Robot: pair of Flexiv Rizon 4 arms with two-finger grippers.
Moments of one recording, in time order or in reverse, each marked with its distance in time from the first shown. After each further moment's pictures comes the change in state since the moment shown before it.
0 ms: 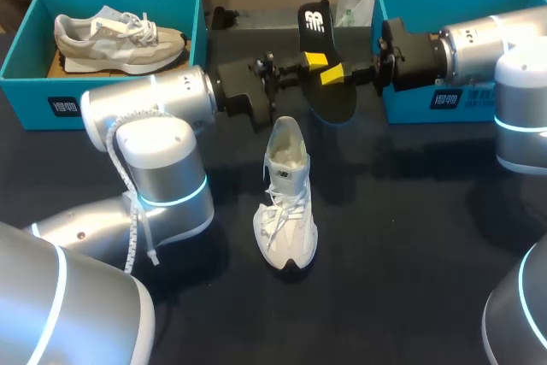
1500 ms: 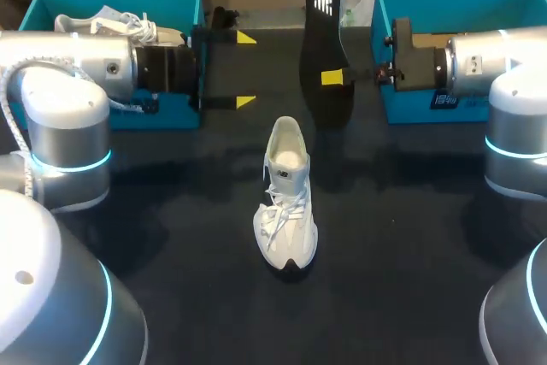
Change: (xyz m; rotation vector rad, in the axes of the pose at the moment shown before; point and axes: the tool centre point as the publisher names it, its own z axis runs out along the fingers) left arm 0.026 0.024 -0.117 -0.024 0.337 -0.948; right arm -0.013 0.012 0.000 -0.138 -0.100 -0.570
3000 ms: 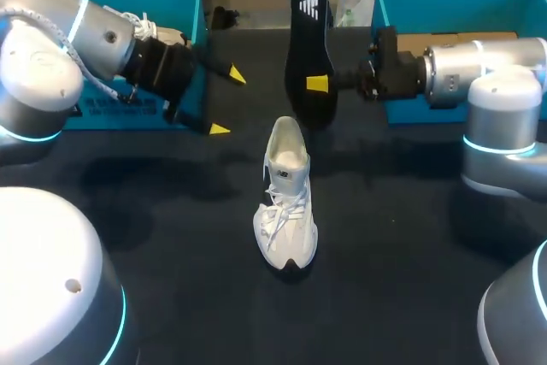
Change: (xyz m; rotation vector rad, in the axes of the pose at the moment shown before) left arm 0.067 0.010 -0.029 -0.129 0.412 -0.258; right arm -0.024 -0.005 0.032 -0.049 0.114 -0.320
